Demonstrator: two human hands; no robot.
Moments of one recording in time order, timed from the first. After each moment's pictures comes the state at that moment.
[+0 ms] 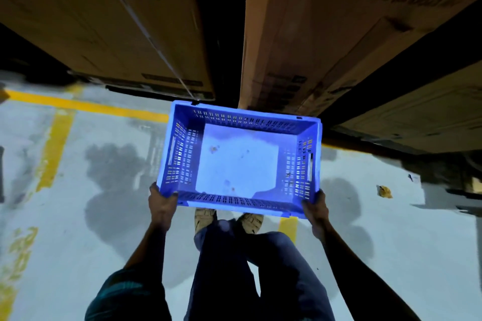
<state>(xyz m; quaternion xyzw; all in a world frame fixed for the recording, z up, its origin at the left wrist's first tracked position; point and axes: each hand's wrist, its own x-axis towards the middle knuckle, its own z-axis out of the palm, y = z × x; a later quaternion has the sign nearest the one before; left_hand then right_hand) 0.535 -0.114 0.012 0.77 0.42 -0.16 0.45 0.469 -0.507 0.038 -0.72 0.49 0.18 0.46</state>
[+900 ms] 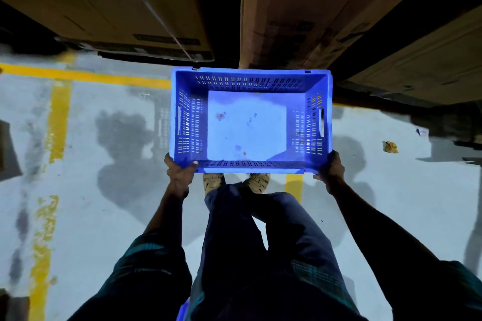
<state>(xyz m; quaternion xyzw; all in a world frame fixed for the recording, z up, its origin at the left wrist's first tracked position) 0.496 -0.111 -0.034 0.75 0.40 -0.20 0.49 0.455 -0.529 0.030 -0.71 0.54 0.19 0.41</state>
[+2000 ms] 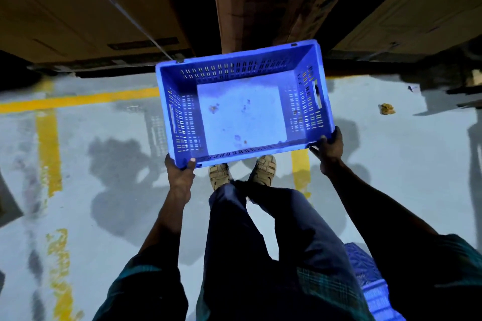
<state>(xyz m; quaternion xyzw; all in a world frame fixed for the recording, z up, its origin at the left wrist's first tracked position) 0.503 -0.104 0.000 0.72 0.33 -0.24 0.56 0.419 -0.485 -0.008 -0.57 0.57 -0.03 0.59</state>
